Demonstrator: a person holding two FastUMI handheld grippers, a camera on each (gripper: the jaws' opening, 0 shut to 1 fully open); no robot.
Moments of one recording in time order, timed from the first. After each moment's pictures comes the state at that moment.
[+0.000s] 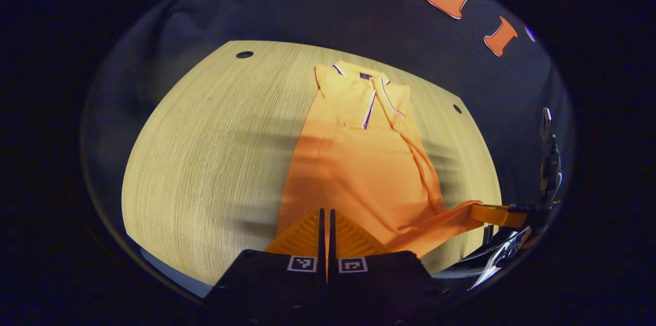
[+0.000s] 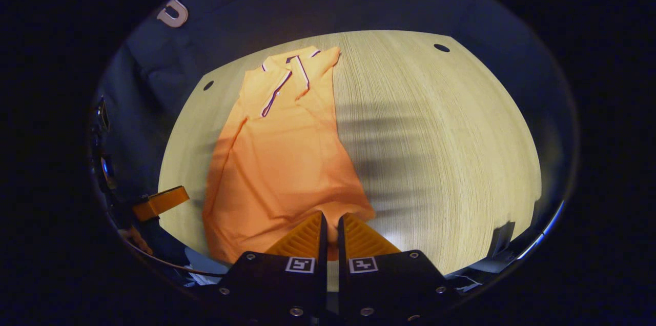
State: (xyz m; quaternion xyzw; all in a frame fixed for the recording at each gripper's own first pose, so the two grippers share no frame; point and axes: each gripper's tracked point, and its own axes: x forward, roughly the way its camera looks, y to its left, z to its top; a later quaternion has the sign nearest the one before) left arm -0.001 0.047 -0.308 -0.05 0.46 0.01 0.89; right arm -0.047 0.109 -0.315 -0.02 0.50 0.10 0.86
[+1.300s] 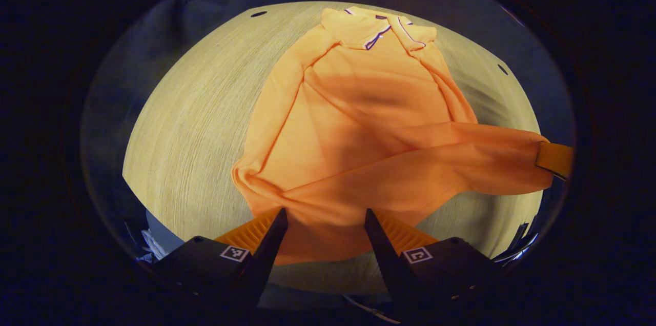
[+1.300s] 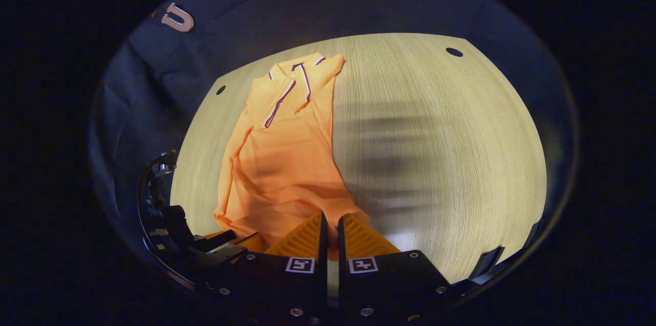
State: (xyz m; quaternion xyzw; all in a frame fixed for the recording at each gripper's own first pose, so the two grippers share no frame) left arm -0.086 -0.025 -0.423 0.00 0.56 0.14 0.82; right arm -0.037 0.080 -0.313 -0.01 0.51 0.16 0.85
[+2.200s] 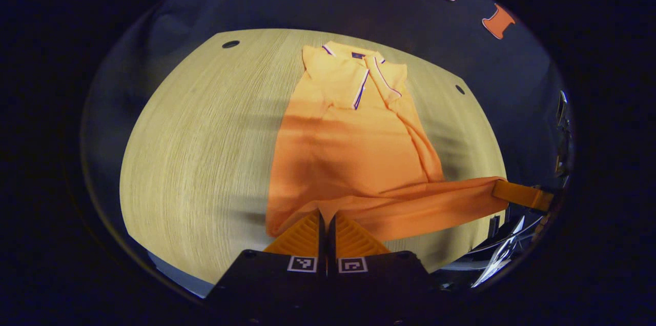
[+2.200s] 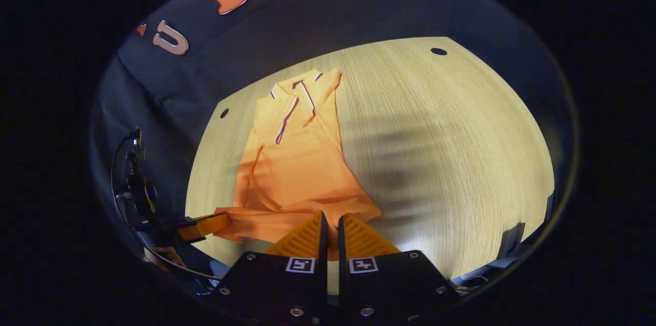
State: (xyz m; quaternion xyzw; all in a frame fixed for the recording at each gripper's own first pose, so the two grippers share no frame) left arm 0.000 0.025 -0.325 -0.02 0.51 -0.01 0.86; right arm -0.035 0.110 -0.288 0.06 0.47 0.13 0.87
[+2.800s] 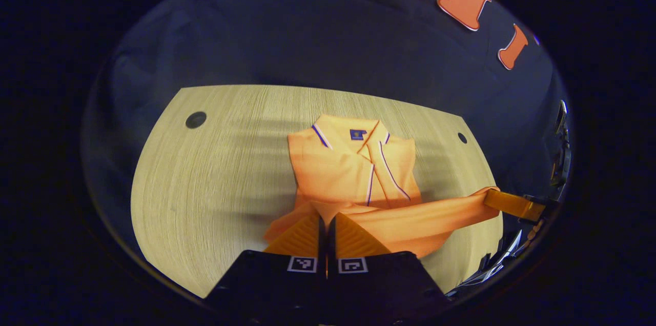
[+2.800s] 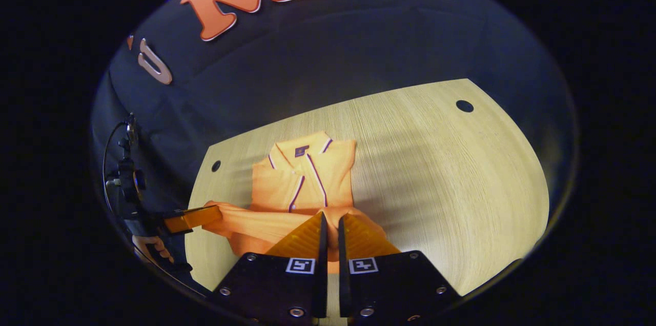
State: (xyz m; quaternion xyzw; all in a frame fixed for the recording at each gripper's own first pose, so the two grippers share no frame) left arm 0.245 0.040 -0.273 0.00 0.45 -0.05 0.89; right arm 0.160 0.173 -0.254 0.06 0.40 0.11 0.91
